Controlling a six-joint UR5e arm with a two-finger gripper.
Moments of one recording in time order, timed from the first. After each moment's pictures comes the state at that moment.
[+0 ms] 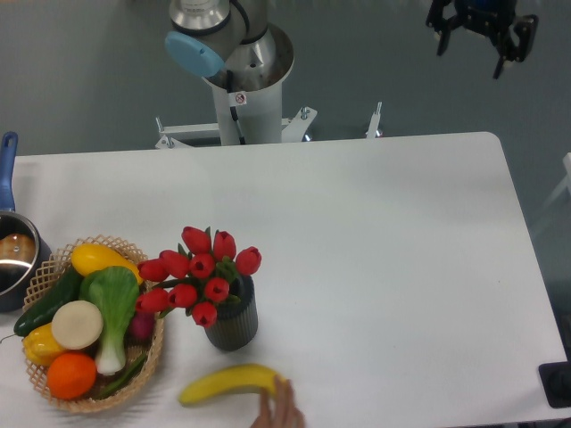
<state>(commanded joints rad) 3.08 -1.54 -1.58 -1.50 1.48 1.72</state>
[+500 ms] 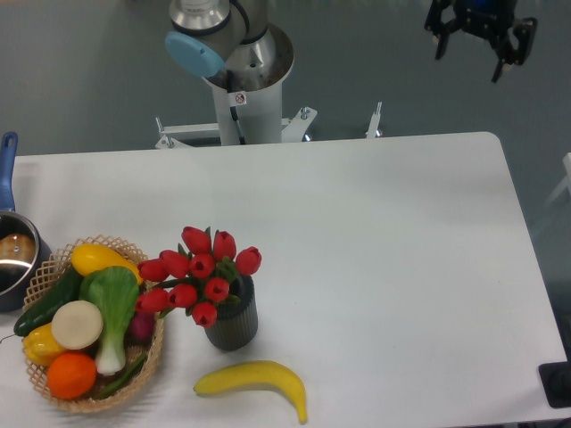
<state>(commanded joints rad) 3.08 -1.54 -1.59 -1.47 1.41 1.71</state>
